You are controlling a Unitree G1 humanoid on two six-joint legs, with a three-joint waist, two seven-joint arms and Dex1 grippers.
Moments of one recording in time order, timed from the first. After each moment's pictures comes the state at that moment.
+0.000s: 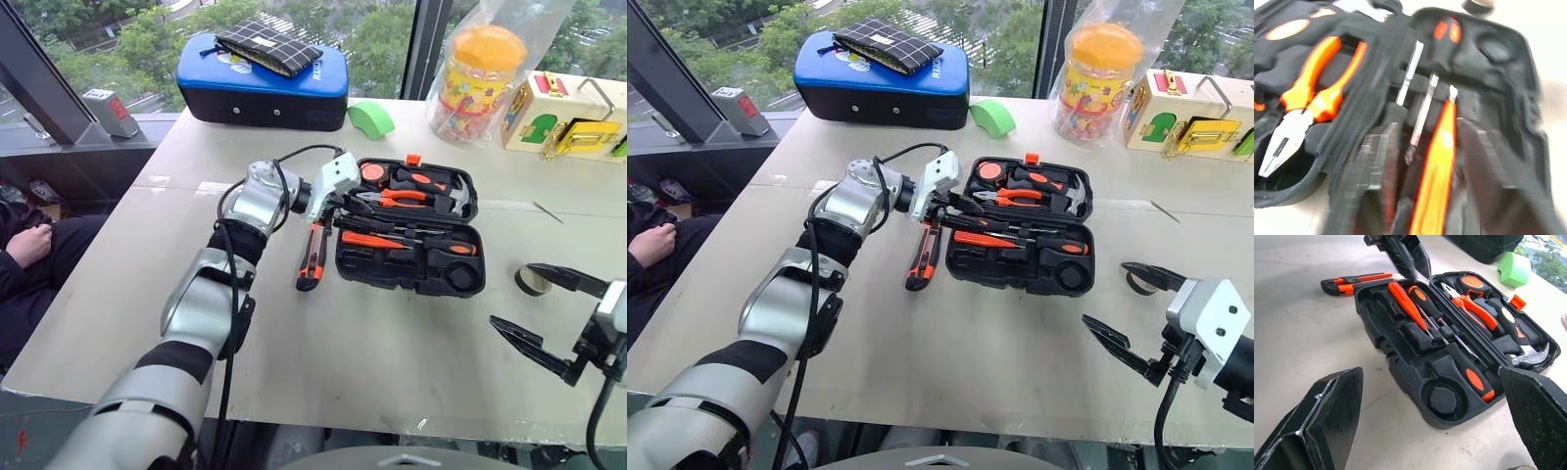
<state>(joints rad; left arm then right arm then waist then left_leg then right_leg) -1.03 0.31 -0.22 0.76 -0.04 0.32 -1.28 0.52 -0.73 -0.65 -0.88 0.60 0.44 0.85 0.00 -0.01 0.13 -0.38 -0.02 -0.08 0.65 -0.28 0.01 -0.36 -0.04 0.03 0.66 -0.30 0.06</state>
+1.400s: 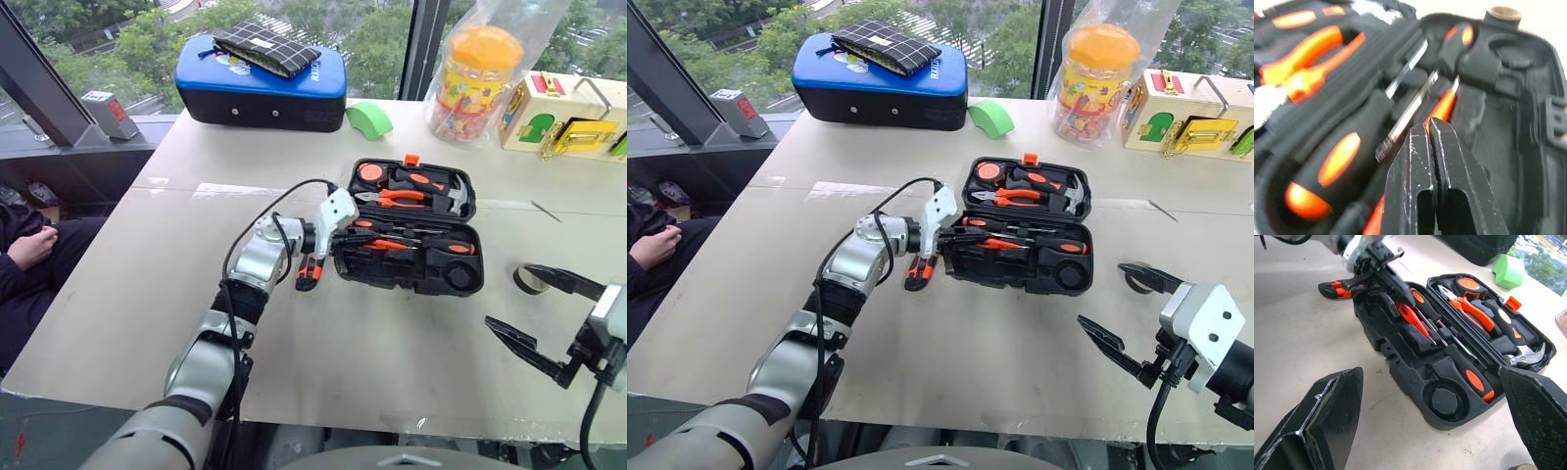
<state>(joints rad) -0.72 0.28 -0.23 0.49 -0.09 0.17 -1.08 0.56 -0.71 -0.64 -0.92 0.60 0.43 0.81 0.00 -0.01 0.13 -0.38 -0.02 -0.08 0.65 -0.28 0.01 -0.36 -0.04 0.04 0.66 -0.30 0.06</state>
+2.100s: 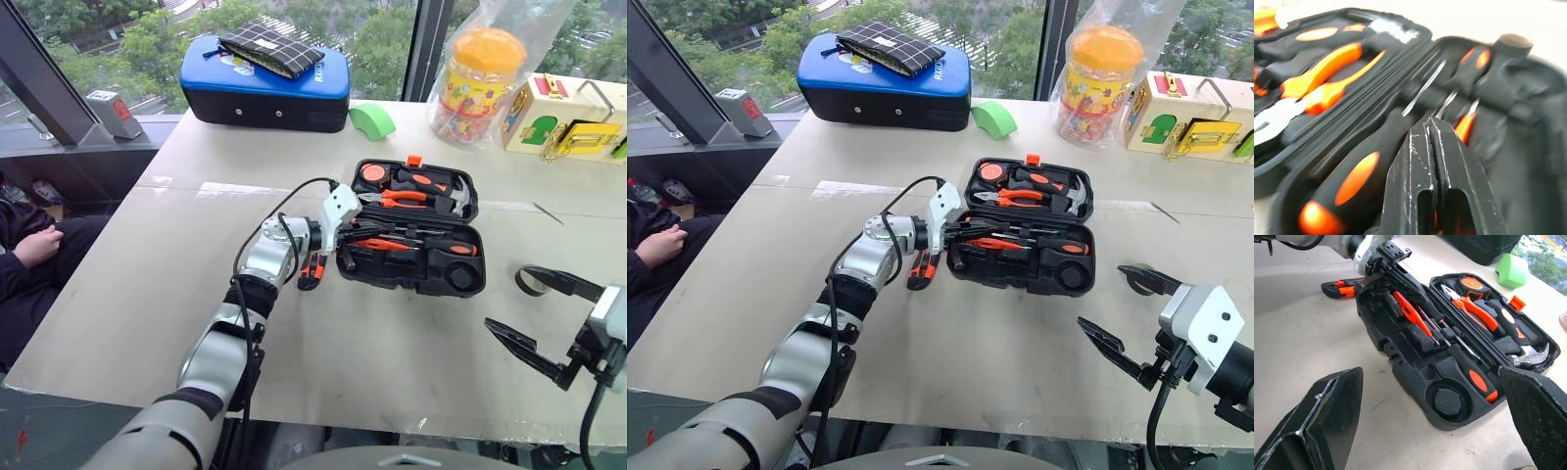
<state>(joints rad) -0.77 0.25 -0.17 0.58 -0.16 0.15 -1.12 0.57 -0.71 -0.64 -0.92 0.60 0.43 0.81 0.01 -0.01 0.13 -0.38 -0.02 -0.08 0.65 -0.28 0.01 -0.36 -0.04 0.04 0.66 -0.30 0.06</state>
